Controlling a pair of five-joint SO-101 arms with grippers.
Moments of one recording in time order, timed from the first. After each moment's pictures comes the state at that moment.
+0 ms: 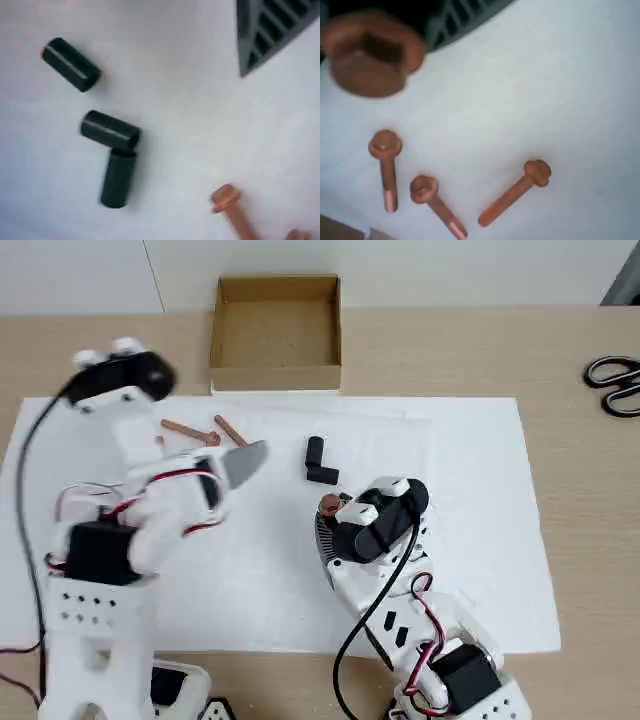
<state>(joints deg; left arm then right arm) 2.2 -42.8 23.5 80.9 27.5 -34.1 -93.3 76.8 44.0 -2.7</state>
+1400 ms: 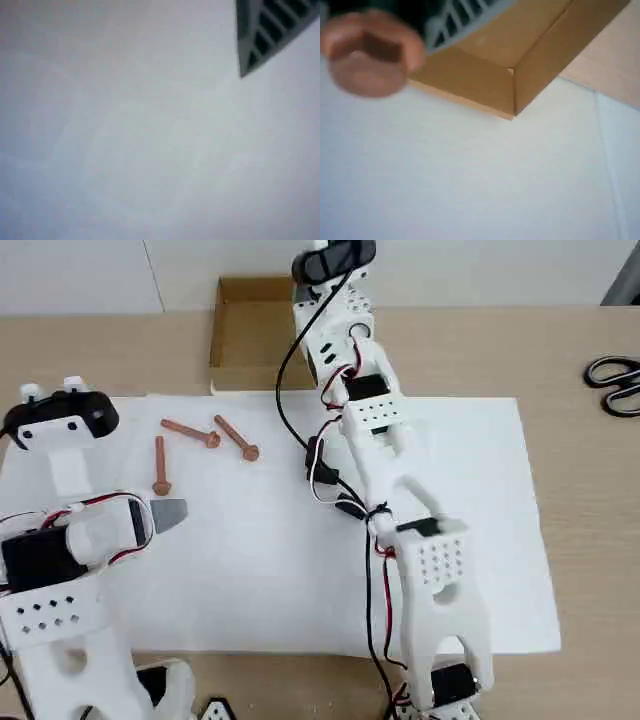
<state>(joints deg) -17.8 -42.8 22.6 96.7 4.3 -19.3 49.5 -43.1 6.8 -0.4</state>
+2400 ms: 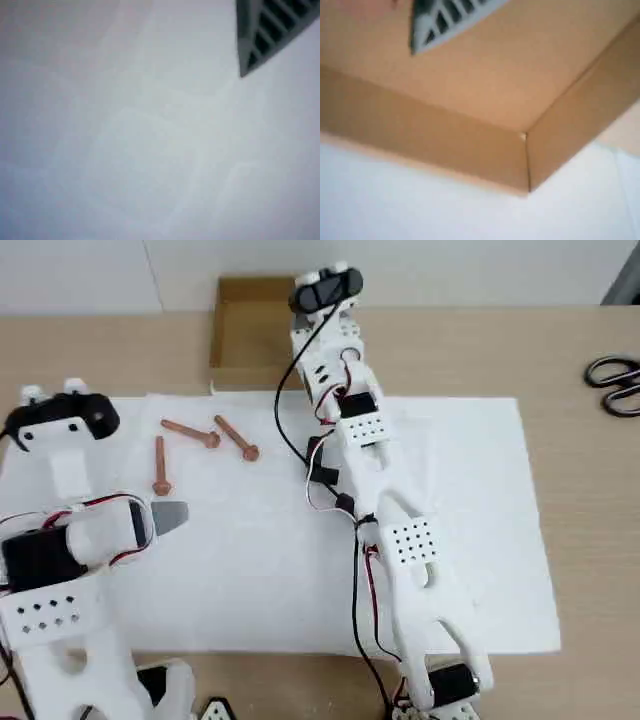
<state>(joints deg) -17.8 -42.8 22.6 97.3 4.3 -19.3 74.9 -71.6 14.3 -0.3</state>
